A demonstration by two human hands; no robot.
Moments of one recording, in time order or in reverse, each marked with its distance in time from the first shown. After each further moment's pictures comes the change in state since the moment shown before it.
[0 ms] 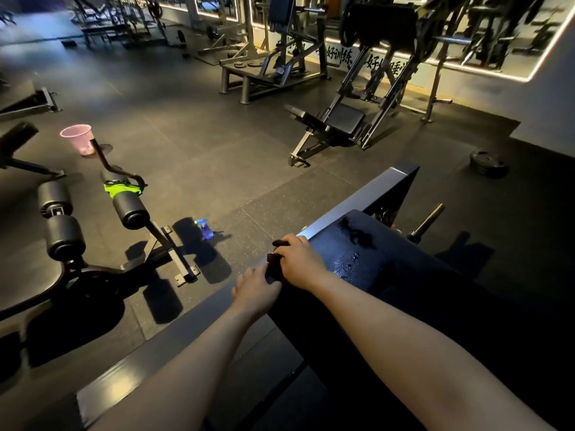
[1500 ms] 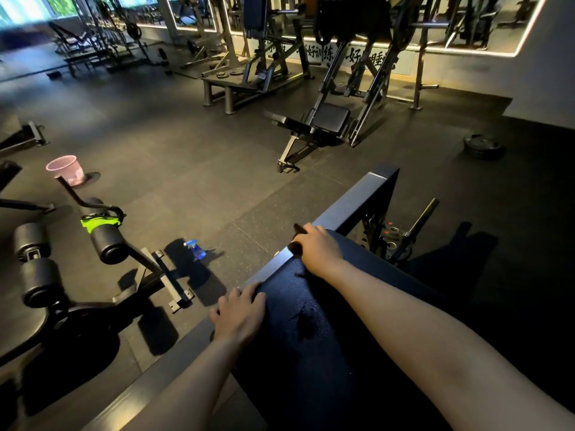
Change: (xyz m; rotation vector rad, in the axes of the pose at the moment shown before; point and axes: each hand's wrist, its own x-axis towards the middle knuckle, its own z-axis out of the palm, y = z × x) left_hand 0.050 0.057 0.031 0.132 0.079 -0.037; right_hand 0.050 0.127 -0.070 -0.110 0.079 0.103
